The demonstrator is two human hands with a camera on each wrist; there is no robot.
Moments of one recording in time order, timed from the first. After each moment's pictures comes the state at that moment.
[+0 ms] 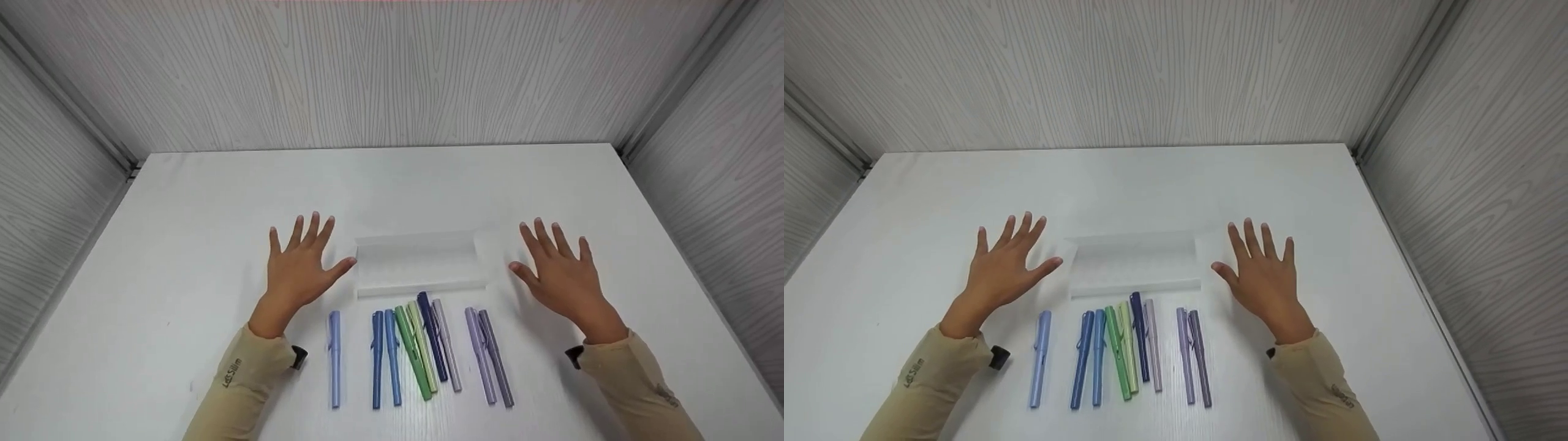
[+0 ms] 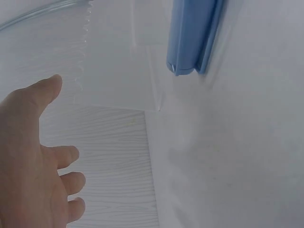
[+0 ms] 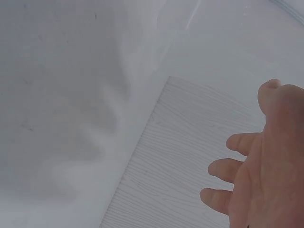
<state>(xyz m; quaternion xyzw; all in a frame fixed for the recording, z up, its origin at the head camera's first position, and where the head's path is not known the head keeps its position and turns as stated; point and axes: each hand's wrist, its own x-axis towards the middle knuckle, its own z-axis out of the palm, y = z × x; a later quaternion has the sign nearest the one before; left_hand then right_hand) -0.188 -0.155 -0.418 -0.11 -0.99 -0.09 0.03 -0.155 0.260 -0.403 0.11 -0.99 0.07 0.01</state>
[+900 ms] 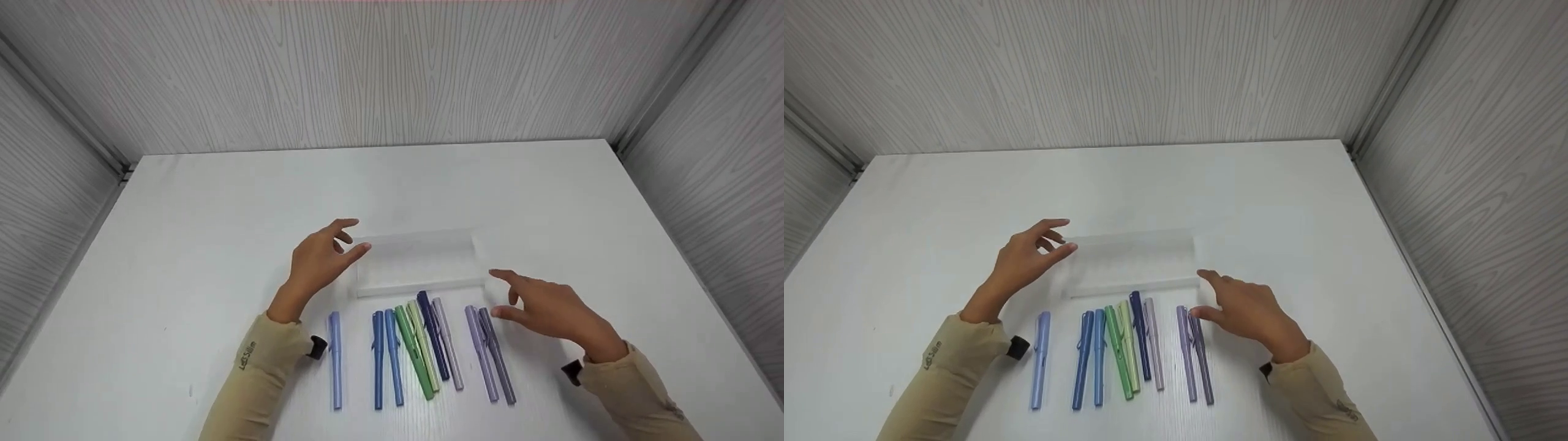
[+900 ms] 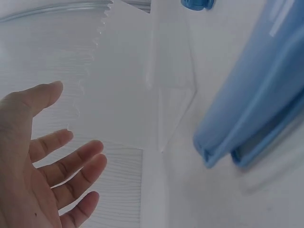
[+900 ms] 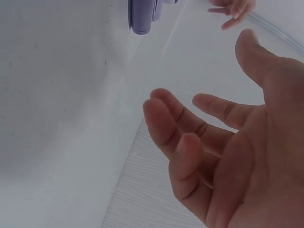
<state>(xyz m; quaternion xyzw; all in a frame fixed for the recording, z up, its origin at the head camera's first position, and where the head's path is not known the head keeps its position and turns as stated) -0.211 -0.128 -0.423 -0.12 -0.94 -0.31 0.06 -0.126 0.242 -0.403 0.20 -0.96 0.15 -0.12</state>
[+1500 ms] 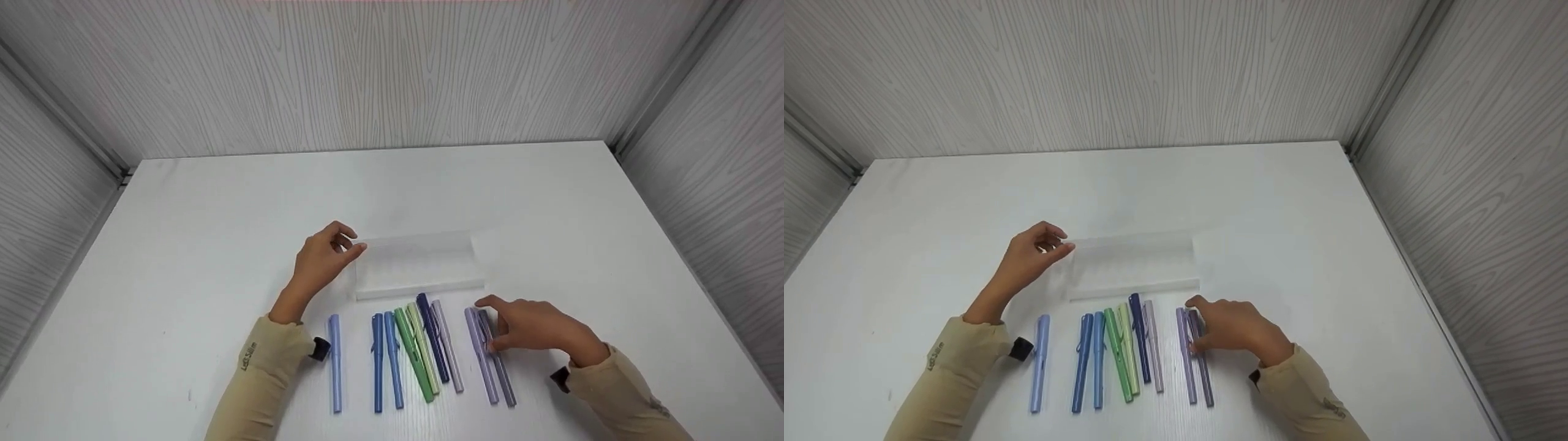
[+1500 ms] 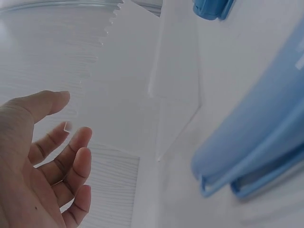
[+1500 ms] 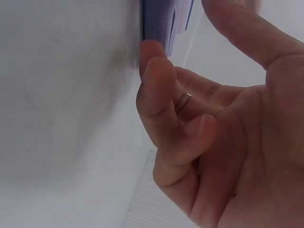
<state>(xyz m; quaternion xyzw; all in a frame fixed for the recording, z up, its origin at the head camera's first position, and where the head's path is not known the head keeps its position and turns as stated) -0.216 -0.126 -0.426 -0.09 -0.90 -0.42 0.03 -0.125 0.225 -0.414 0.20 -0.93 0.17 -0.25</state>
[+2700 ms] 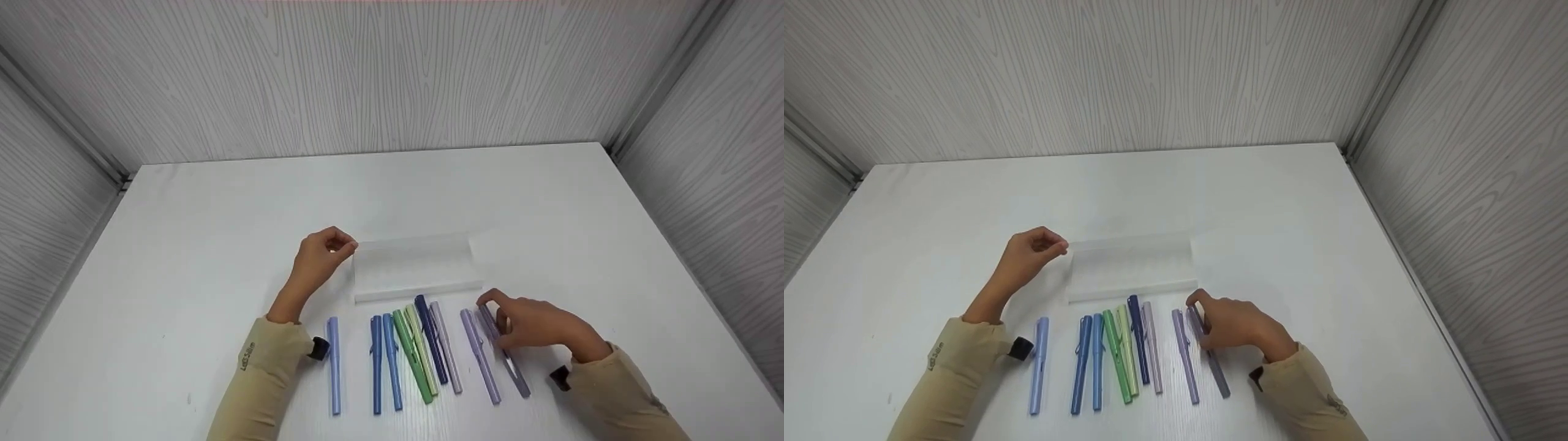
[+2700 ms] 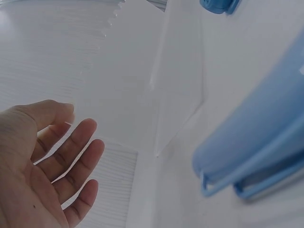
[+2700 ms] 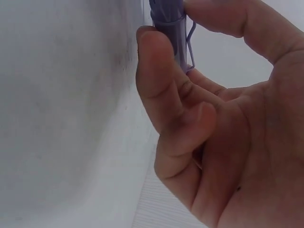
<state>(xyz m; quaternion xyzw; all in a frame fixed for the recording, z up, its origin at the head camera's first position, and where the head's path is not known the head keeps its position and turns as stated) -0.223 -0.131 -0.428 -0.09 -0.88 -0.47 0.01 -0.130 0.237 -0.415 0.23 -0.91 0.23 -0.26</state>
